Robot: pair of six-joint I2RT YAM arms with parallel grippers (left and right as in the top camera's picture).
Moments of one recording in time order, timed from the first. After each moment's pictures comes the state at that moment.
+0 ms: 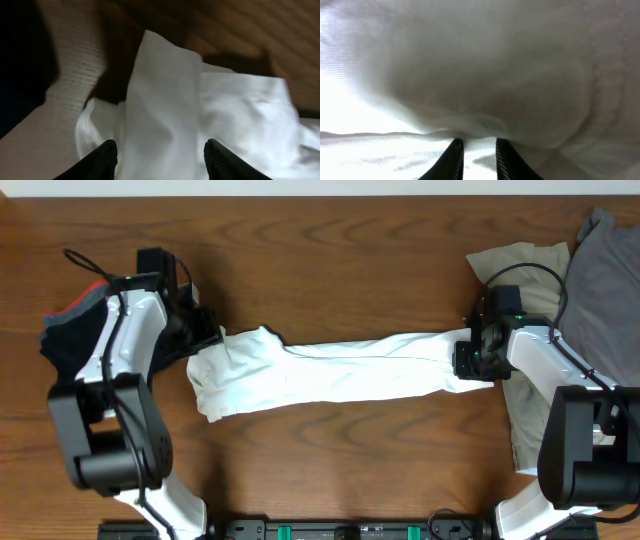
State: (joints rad) left arm 0.12 1.88 1.35 -0.96 0.20 -0.20; right arm -0.01 1.78 1.03 -0.69 -0.07 0.10
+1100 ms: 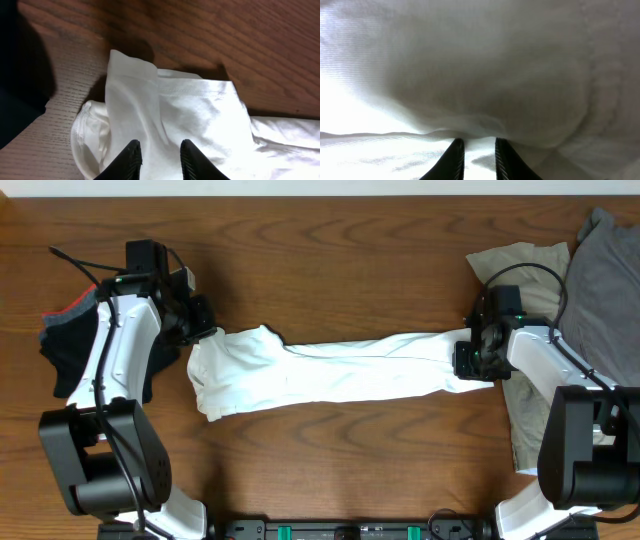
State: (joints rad) left arm 0.12 1.77 1.35 -0.93 0.25 -0.20; right arm -0.01 1.78 1.03 -0.69 -0.07 0.10
